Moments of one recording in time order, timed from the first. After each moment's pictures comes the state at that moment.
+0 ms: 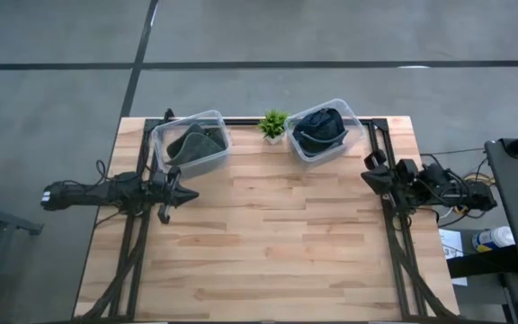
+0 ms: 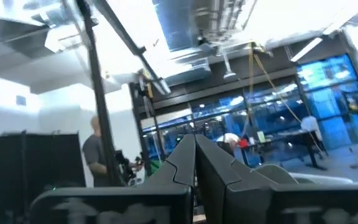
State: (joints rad) left arm -0.03 0.00 0.01 0.02 0.00 -0.33; right arm 0.03 0.00 0.09 0.43 0.01 0.27
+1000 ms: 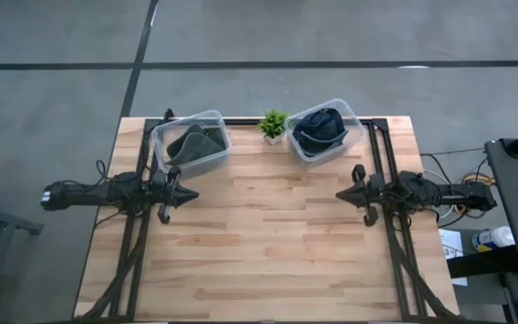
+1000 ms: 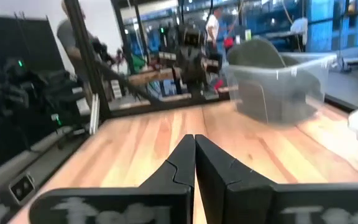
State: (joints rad) left arm -0.03 0.02 0.01 0.02 0.00 -0.33; right arm 0.03 0.00 0.01 0.03 -0.03 0.21
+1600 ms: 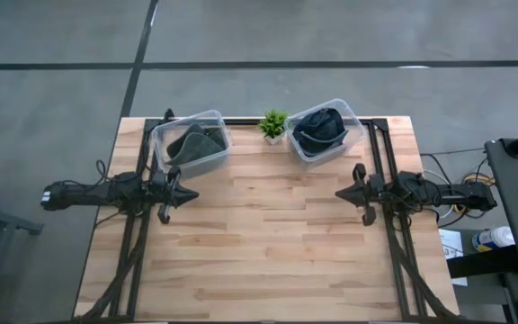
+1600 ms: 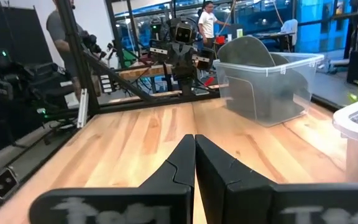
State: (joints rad) left arm -0.03 0.02 0.01 0.02 0.00 -0.33; right arm 0.03 0.00 0.01 0.01 0.00 0.17
